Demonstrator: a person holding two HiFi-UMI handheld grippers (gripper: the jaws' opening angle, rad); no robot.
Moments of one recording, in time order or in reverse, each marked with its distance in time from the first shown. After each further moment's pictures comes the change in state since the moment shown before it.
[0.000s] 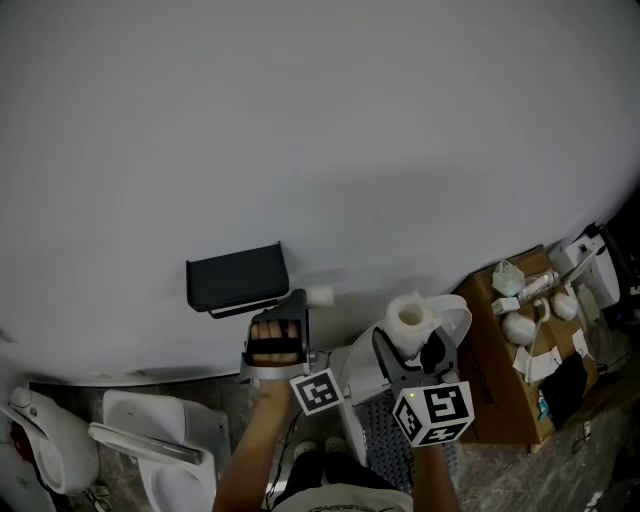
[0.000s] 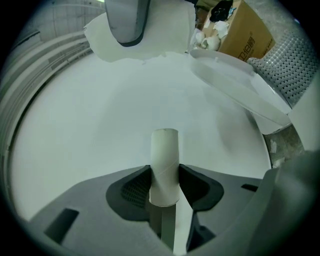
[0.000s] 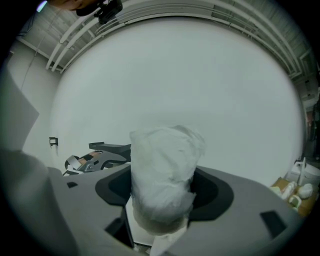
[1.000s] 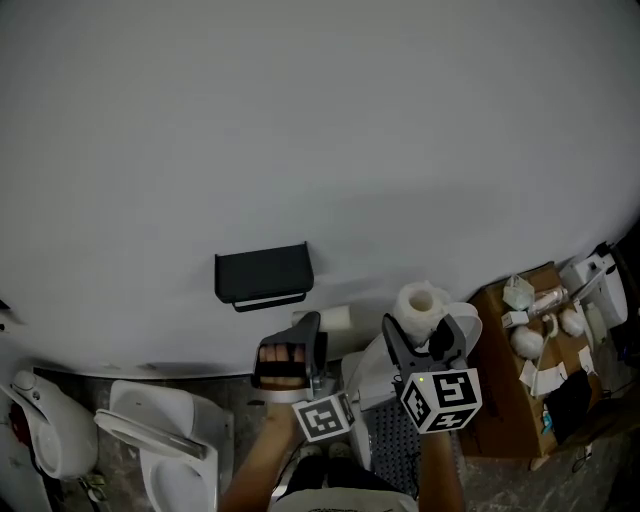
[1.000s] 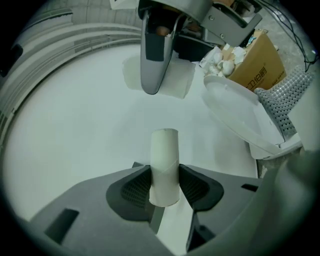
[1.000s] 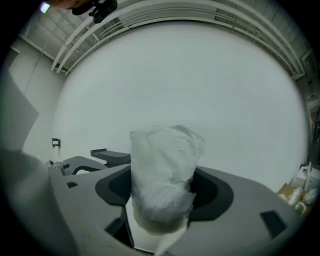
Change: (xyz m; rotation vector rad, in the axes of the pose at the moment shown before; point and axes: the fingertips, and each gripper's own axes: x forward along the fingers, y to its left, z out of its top) left arm -0.060 0.008 -0.007 -0.257 -0.069 -0.064; right arm 0.013 0.013 0.029 -0.025 -0.047 0.035
